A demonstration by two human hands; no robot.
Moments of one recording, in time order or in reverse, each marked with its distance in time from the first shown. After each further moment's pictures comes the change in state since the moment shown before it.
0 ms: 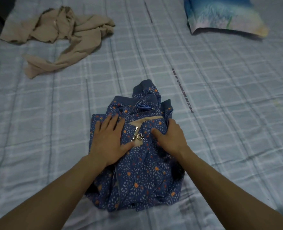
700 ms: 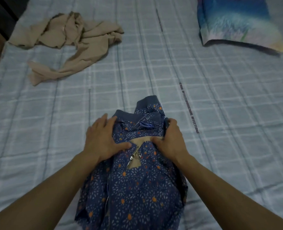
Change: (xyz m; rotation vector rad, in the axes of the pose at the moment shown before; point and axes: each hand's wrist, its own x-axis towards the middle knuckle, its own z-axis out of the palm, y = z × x) left_hand 0.056 -0.023 -0.025 -0.252 -0.027 -0.234; right_hand 0.067 -0.014 -0.003 -0.088 -0.052 -0.060
